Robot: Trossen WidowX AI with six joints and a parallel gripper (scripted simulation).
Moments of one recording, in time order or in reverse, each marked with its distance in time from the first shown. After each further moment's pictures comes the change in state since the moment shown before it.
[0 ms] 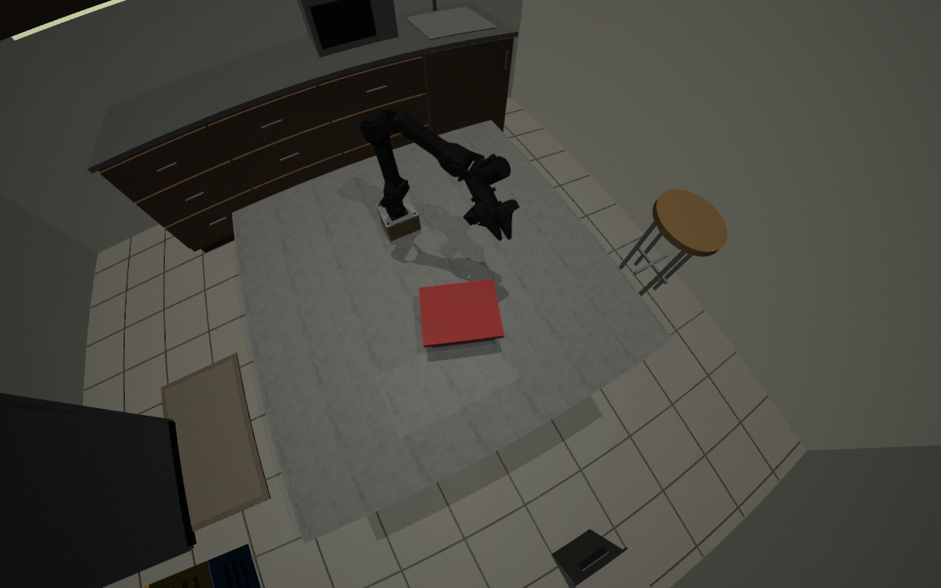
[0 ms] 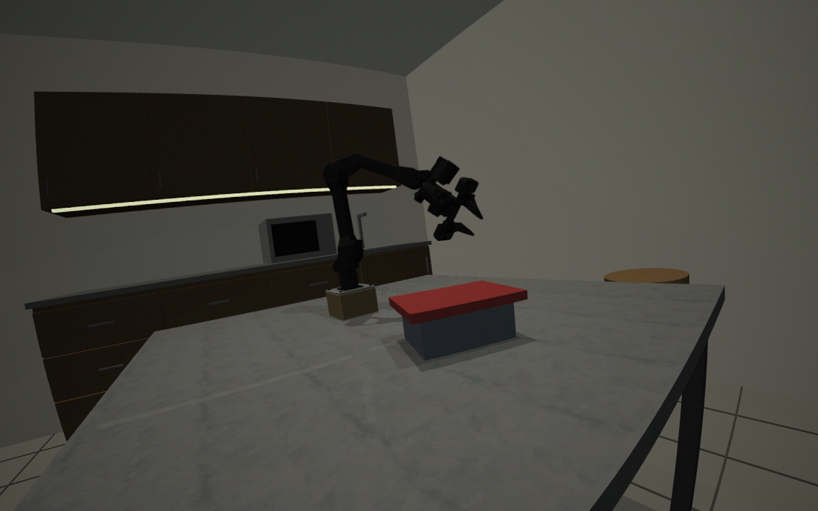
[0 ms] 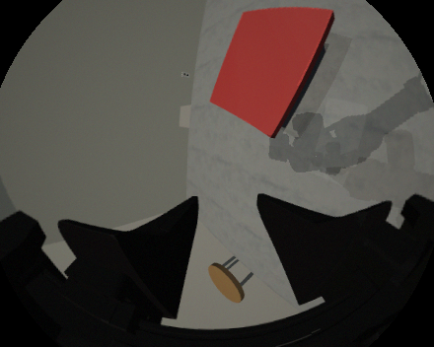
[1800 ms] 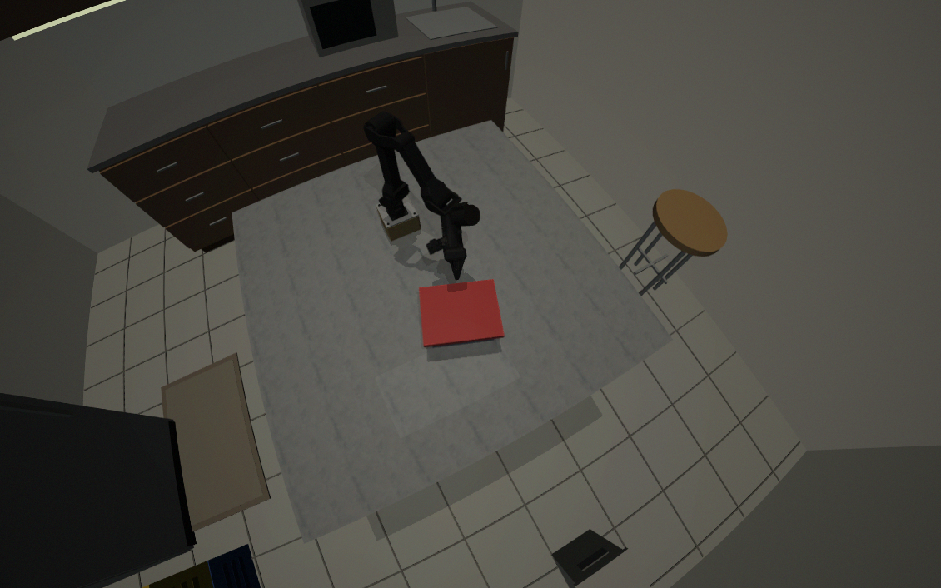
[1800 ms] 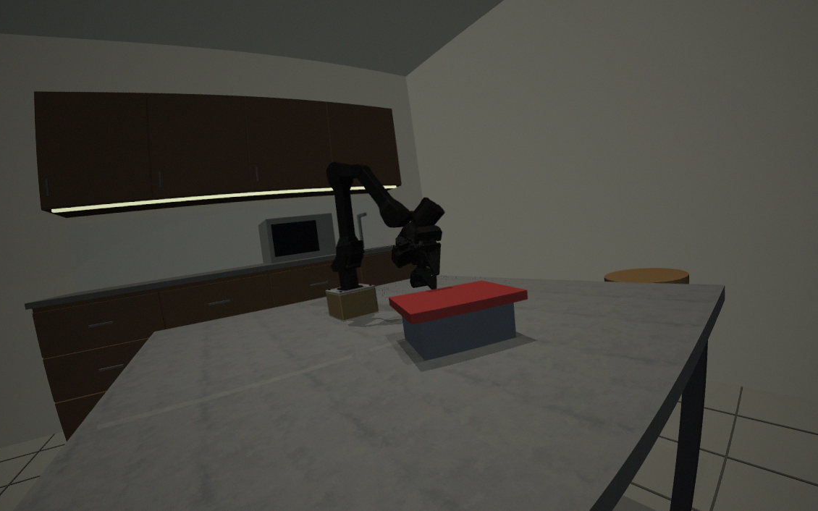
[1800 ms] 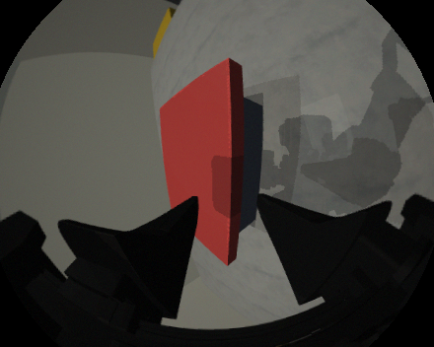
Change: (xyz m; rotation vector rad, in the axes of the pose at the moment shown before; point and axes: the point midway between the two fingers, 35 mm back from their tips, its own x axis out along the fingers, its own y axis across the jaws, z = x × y) arm 0.050 -0.115 0.134 0.354 -0.397 -0.023
